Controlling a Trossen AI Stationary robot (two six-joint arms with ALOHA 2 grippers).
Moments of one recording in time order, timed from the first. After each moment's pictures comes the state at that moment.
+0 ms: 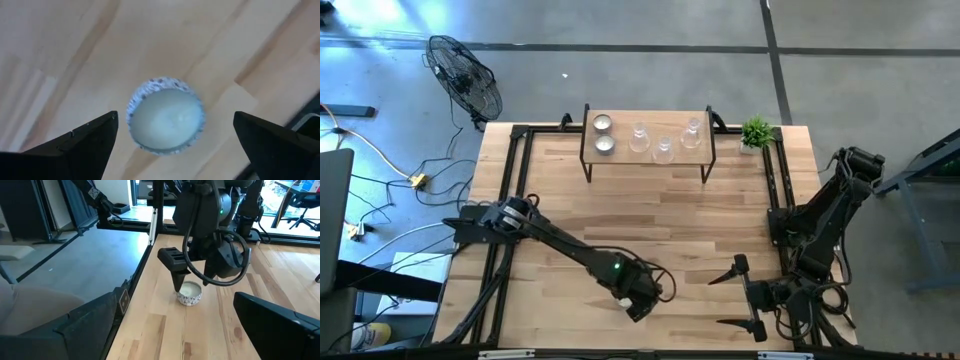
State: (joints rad) left arm -0.45 2.13 1.79 -0.98 0.05 -1.10; right arm 1.04 1.29 0.79 0.10 0.81 0.33
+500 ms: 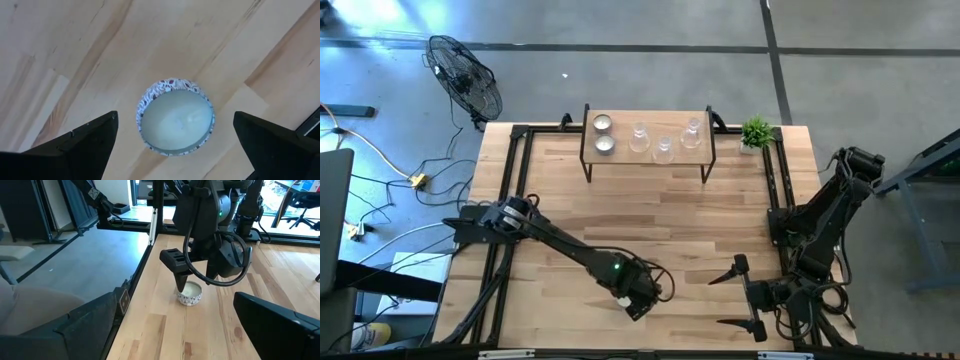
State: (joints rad) left arm -0.45 2.13 1.79 -1.00 0.02 -1.10; right arm 1.04 1.29 0.79 0.10 0.81 0.34
